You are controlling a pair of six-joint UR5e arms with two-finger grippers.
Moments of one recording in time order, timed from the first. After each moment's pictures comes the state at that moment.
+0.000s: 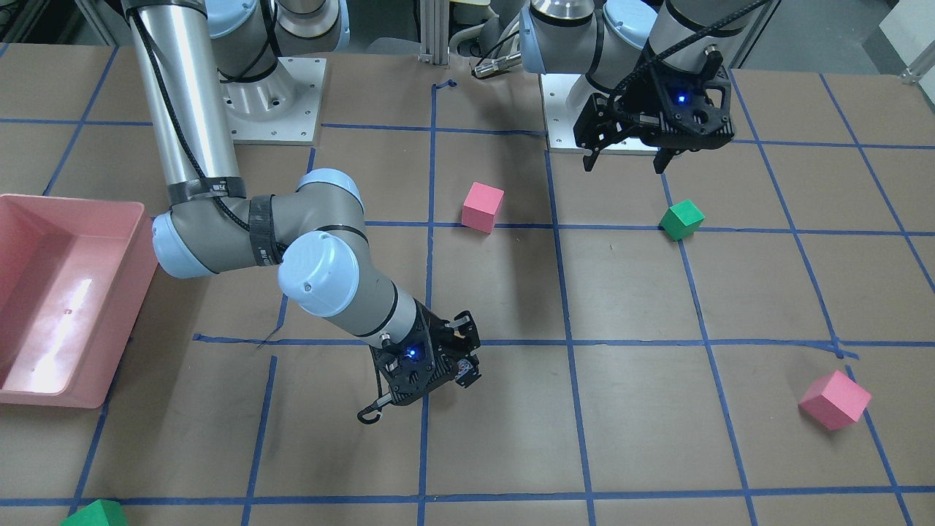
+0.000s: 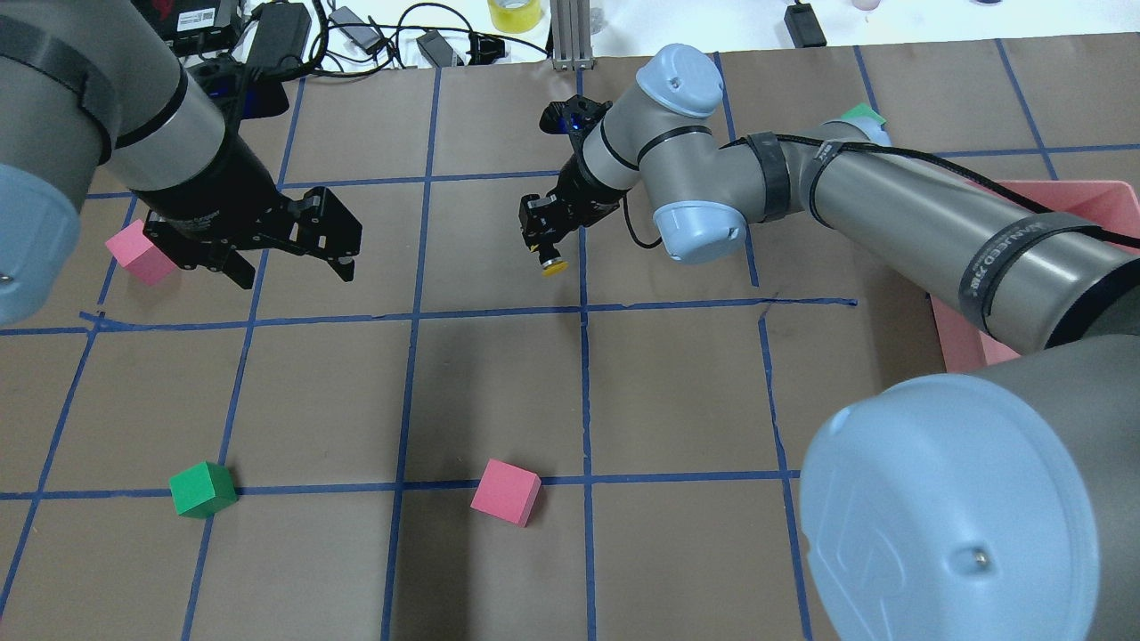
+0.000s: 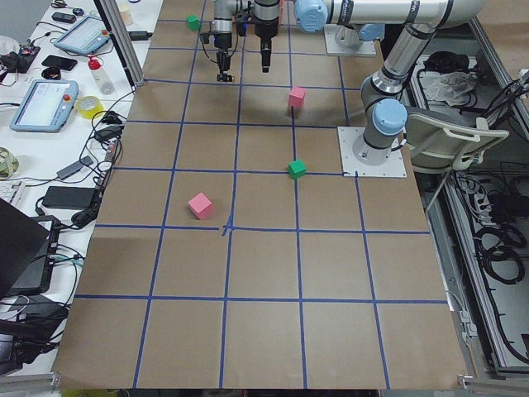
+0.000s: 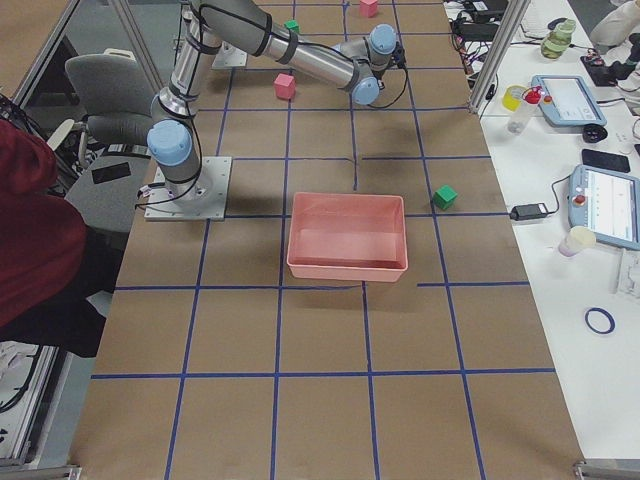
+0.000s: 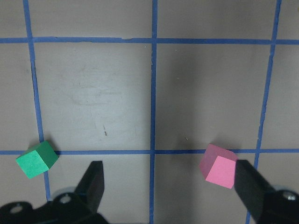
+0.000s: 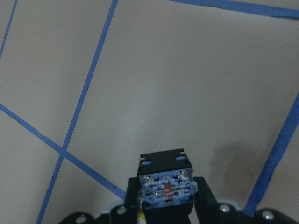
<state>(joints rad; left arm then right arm) -1.55 -1.45 -1.71 -1.55 1.54 0.00 1.81 -0.97 1.57 -2.34 -1.05 -0.10</state>
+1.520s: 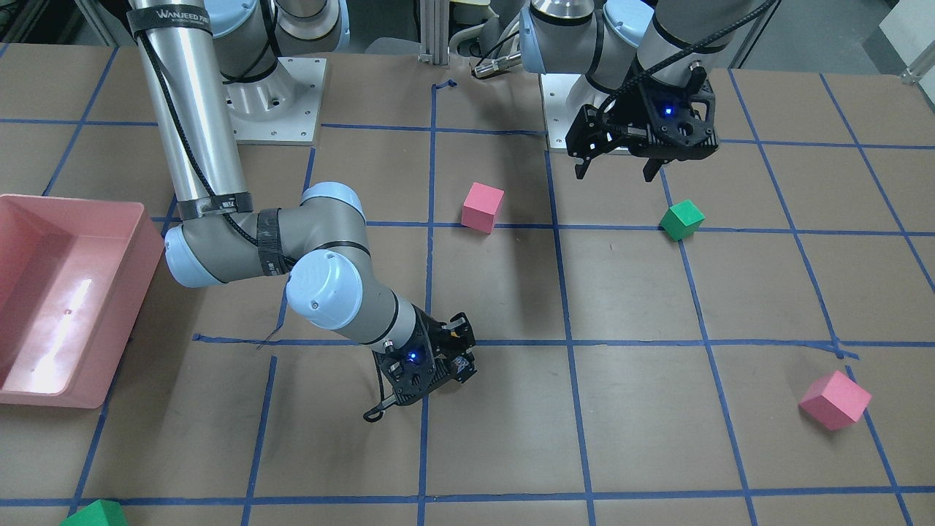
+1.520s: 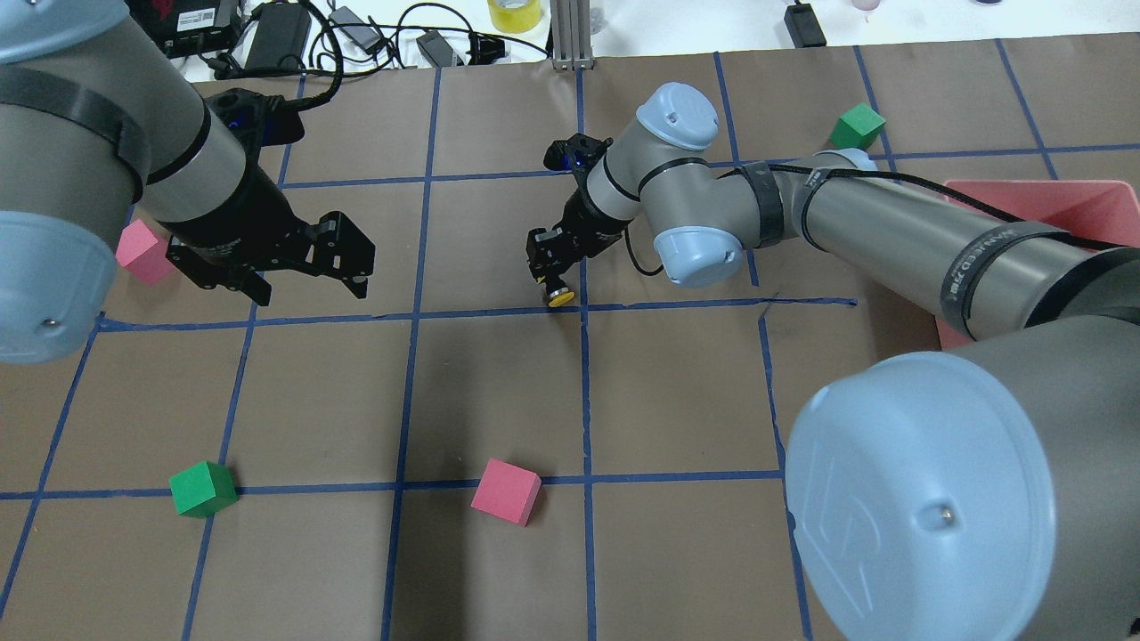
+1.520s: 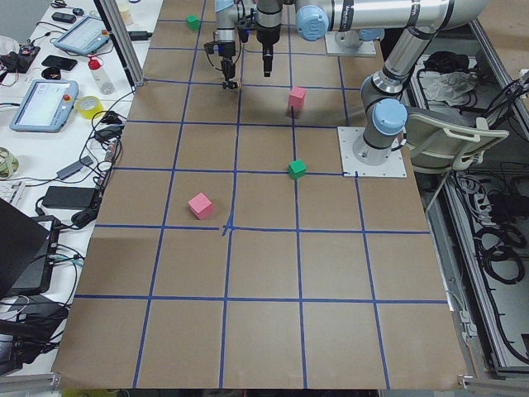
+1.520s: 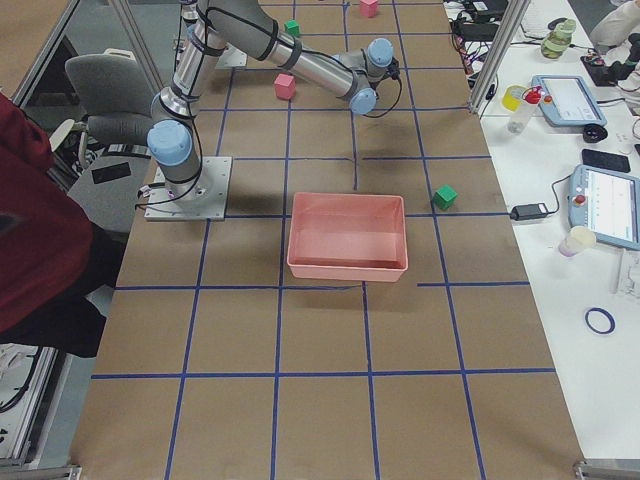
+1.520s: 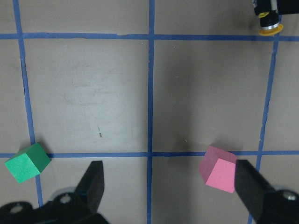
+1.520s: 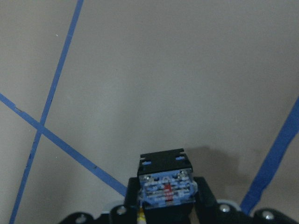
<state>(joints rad) -1.55 -1.43 -1.80 -1.47 1.53 -0.01 1.80 -0.95 1.63 -2.35 -1.05 -0.14</state>
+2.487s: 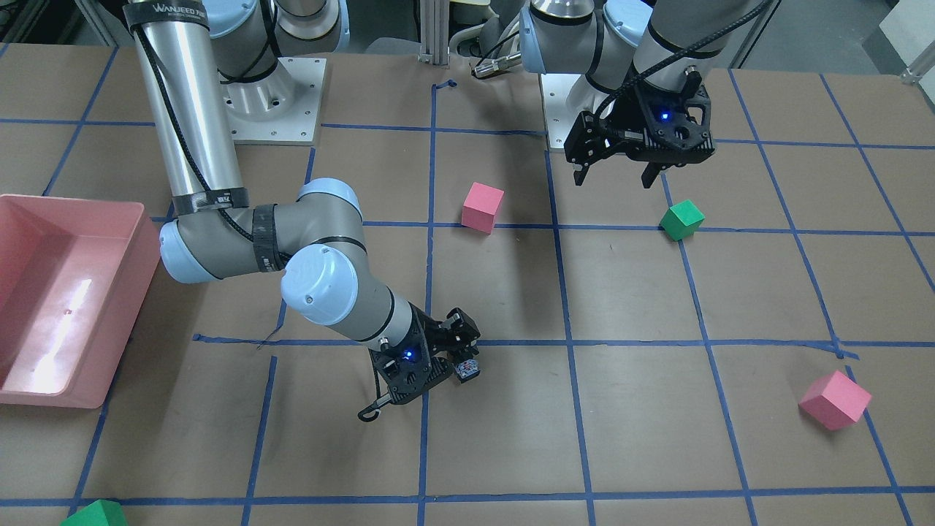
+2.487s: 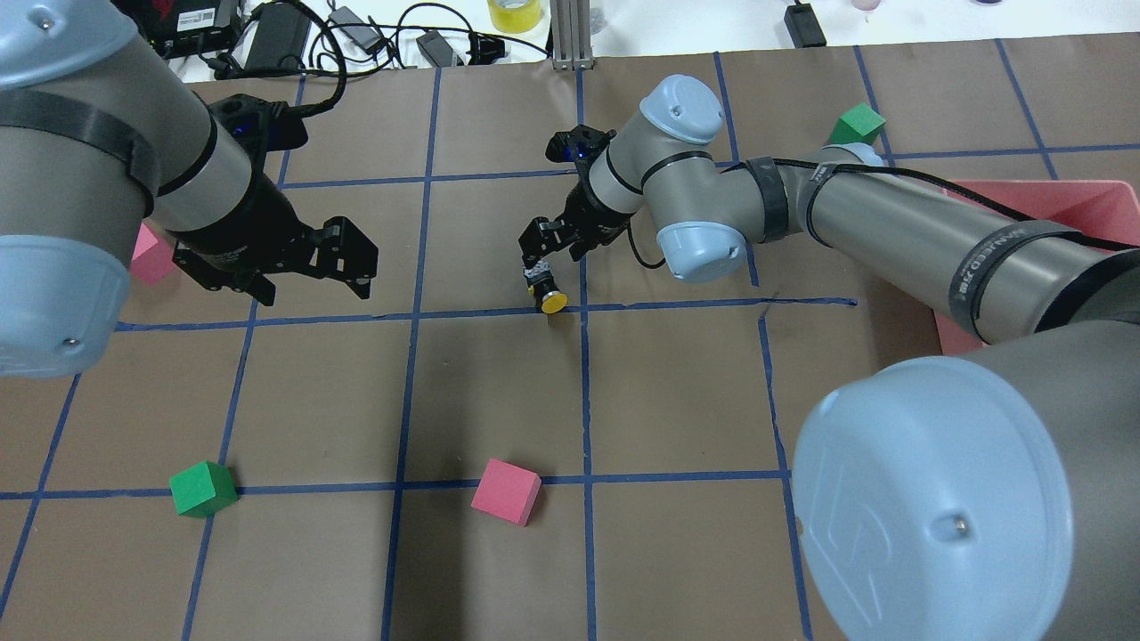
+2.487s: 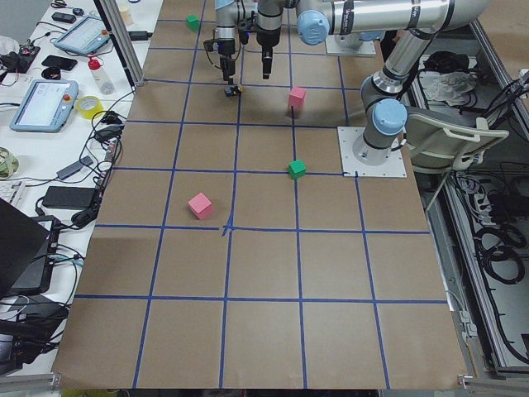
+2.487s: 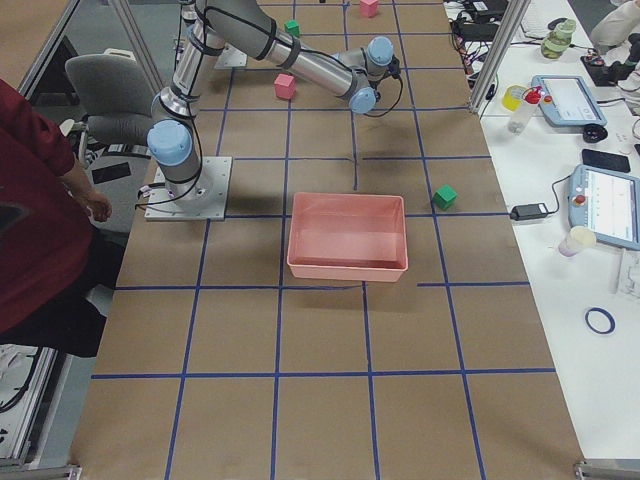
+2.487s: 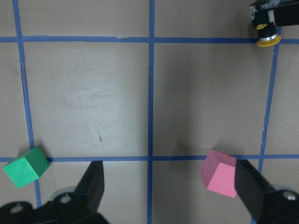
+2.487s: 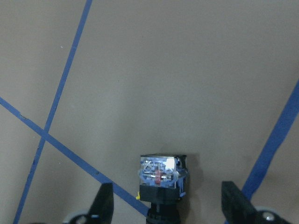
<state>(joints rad) -1.55 -1.43 -1.82 -1.43 1.53 -0.01 1.80 -0.97 1.61 -2.36 -1.06 -0.14</state>
